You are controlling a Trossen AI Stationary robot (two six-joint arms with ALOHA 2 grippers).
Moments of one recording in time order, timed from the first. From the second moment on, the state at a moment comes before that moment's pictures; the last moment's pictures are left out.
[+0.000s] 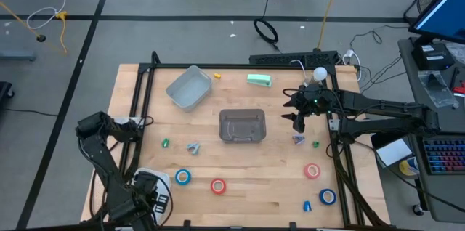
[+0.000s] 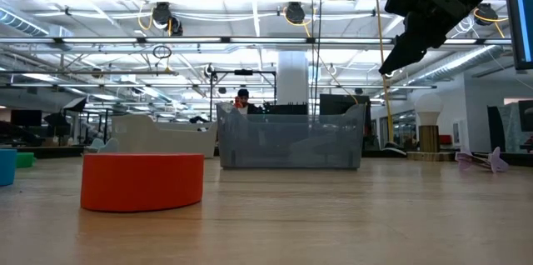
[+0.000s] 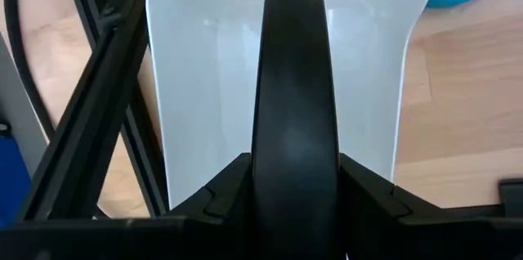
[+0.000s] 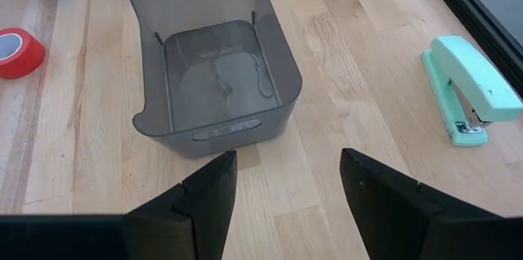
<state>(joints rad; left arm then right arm) -1.04 1.80 1.51 -1.50 0.12 -2.36 -0.26 0.85 0.65 -0.50 -0.05 0.02</state>
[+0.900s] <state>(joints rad) -1.07 1.92 1.51 -1.54 0.05 -2.37 -0.26 0.85 0.65 -0.50 -0.05 0.02</state>
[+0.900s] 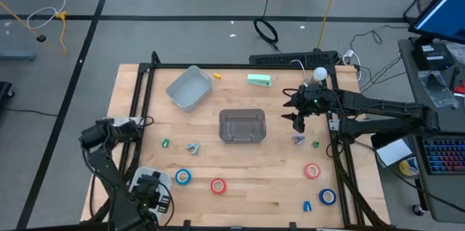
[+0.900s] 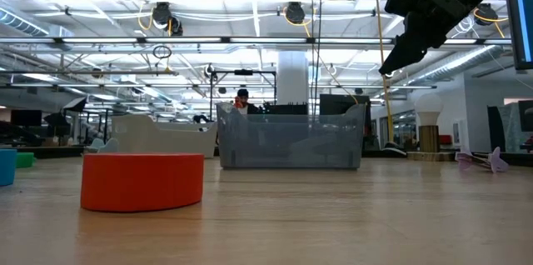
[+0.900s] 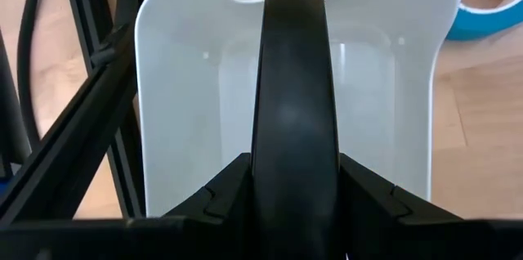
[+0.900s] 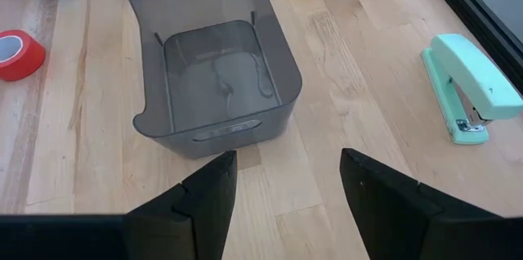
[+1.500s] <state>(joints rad) -1.08 1.92 1.51 -1.54 0.03 -2.38 -0.26 0.85 0.65 -0.50 -0.05 0.04</state>
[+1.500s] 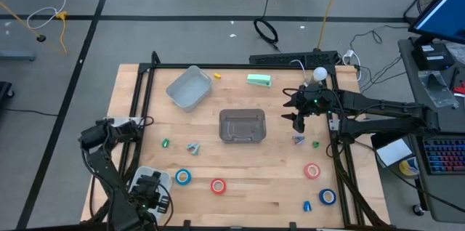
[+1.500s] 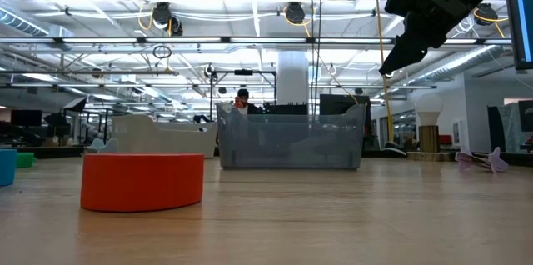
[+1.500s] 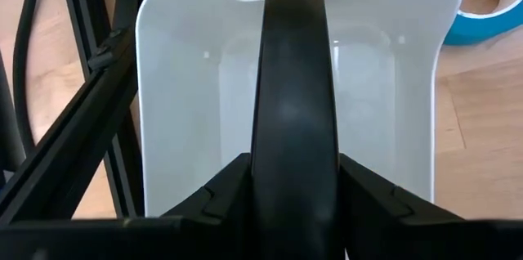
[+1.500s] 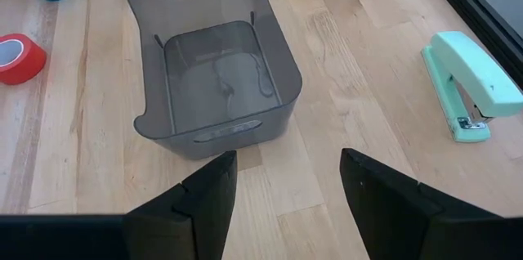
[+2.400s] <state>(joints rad) -1.07 1.73 1.46 -1.48 -0.03 -2.38 -0.26 0.85 0.65 -0.49 -0.05 0.04</state>
